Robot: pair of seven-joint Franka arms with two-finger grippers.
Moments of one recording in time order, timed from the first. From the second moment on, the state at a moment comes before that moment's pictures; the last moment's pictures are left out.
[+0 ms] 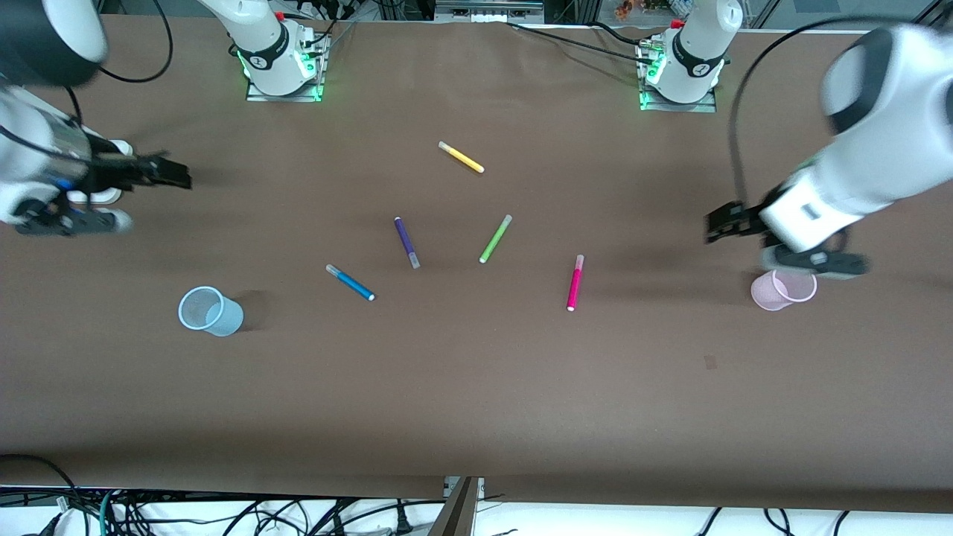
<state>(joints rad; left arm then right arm) 0.02 0.18 -0.23 -1.74 -0.07 1.89 -0.12 0.05 0.19 0.04 -1.55 0.03 1.46 0.03</state>
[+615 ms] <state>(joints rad) -0.07 0.33 -0.33 -2.04 -0.02 2.41 -0.33 0.21 0.49 0.04 -1.61 0.00 1.82 -0.13</state>
